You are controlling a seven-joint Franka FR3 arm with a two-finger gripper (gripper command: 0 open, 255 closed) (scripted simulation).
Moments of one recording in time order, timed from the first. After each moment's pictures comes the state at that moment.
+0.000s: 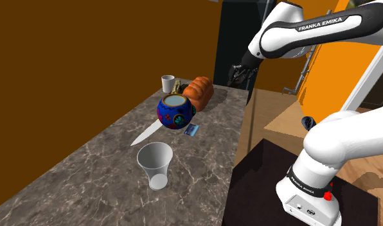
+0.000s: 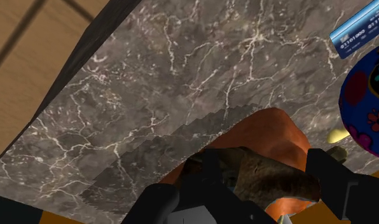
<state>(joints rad) -0.18 -0.78 -0.02 -2.71 0.10 2.36 0.08</state>
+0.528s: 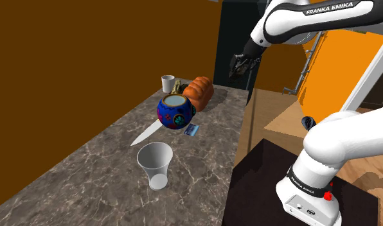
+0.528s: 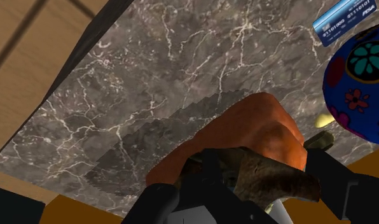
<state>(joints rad) -0.18 -0.79 -0.02 -2.61 0.09 2.25 0.10</state>
